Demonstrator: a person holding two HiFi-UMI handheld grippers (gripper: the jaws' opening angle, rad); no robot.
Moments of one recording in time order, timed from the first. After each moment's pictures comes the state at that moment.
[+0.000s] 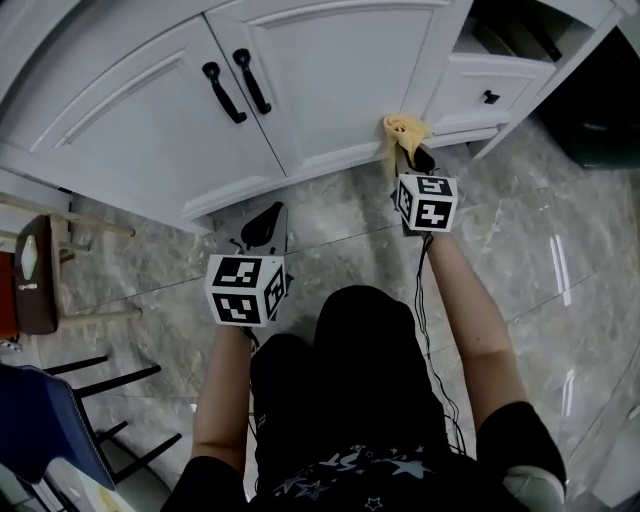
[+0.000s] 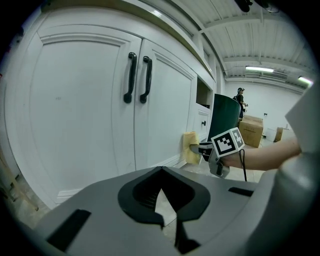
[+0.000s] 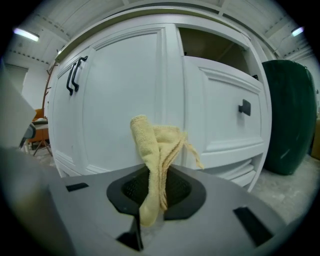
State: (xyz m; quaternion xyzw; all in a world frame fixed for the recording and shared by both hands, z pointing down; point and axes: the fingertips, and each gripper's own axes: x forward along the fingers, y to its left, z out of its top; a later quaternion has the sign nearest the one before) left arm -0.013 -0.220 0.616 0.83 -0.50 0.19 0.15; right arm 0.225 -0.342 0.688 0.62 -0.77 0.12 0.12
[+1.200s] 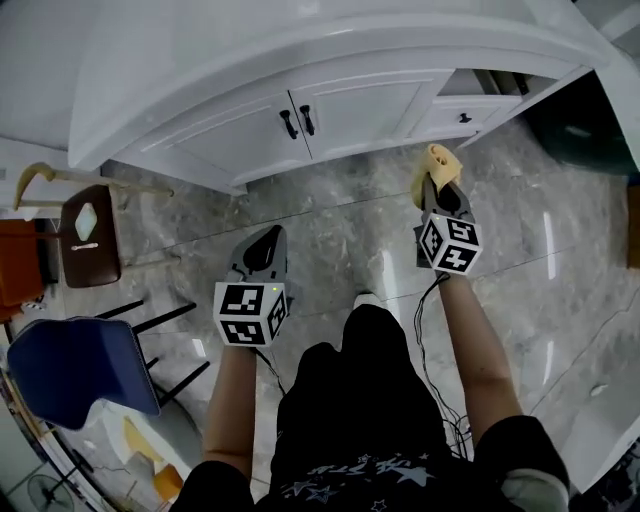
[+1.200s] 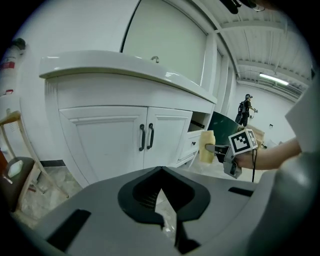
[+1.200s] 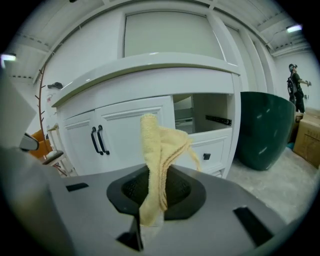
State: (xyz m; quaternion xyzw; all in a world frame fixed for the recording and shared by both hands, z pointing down) left arm -0.057 -0.124 0.387 0.79 -0.52 0.22 0.23; right arm 0.242 -0.213 0.463 0.63 -0.73 0.21 0.13
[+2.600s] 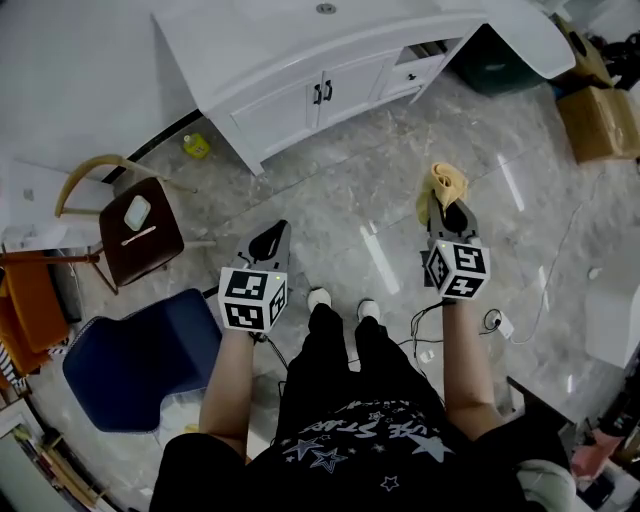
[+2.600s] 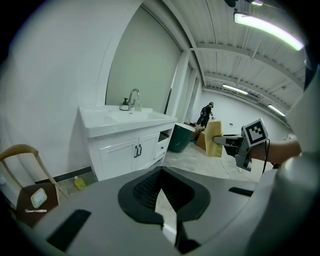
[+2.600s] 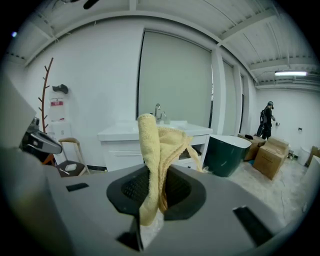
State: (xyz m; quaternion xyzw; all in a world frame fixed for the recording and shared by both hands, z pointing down) left arm -0.241 0.080 0.124 0.88 -0.36 0.22 0.21; right arm 0.055 0.118 0.114 0.72 -0.66 0.15 0.16
